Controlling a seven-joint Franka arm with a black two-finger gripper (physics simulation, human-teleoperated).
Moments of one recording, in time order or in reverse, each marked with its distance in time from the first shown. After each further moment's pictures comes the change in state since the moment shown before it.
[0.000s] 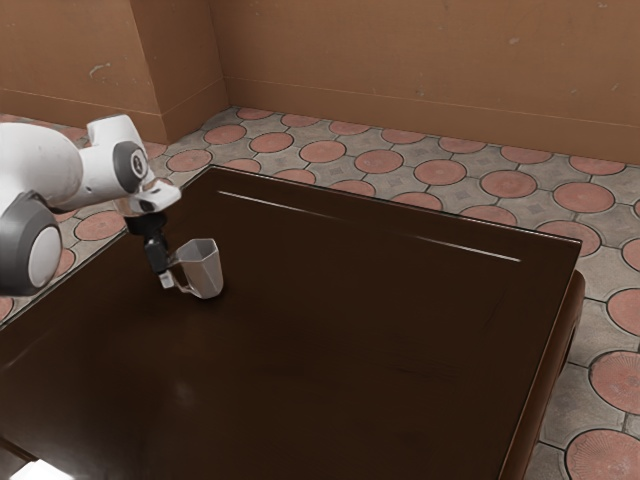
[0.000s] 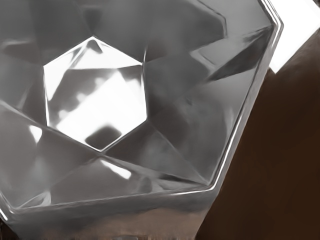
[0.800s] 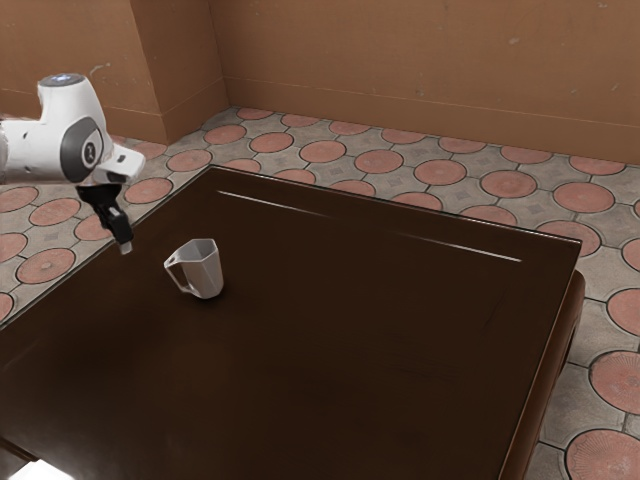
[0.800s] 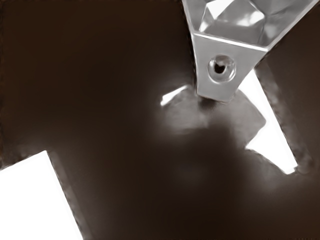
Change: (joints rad) arm -0.256 -0.373 0.236 -0.335 0.343 0.280 -0.483
